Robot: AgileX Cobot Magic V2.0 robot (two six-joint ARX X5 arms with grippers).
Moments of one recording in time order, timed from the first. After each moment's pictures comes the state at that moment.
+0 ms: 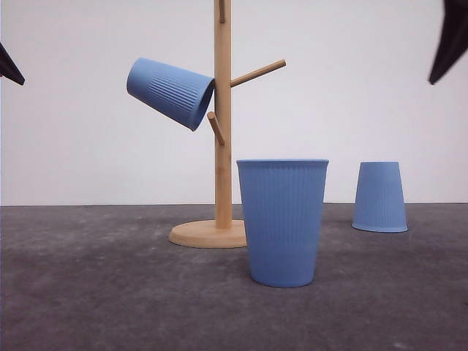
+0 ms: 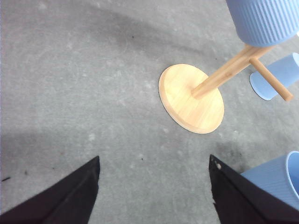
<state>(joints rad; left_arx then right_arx) 0.08 0.89 0.75 -0.49 0.50 -0.20 0.14 1.01 0.92 -0.62 -0.19 0.25</state>
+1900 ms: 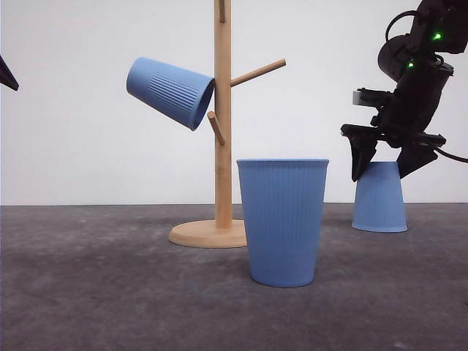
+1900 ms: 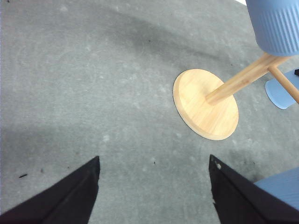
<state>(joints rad) 0.08 0.89 0.75 -0.48 0.44 -0.23 0.07 2.00 1.61 -0.50 -0.16 0.02</state>
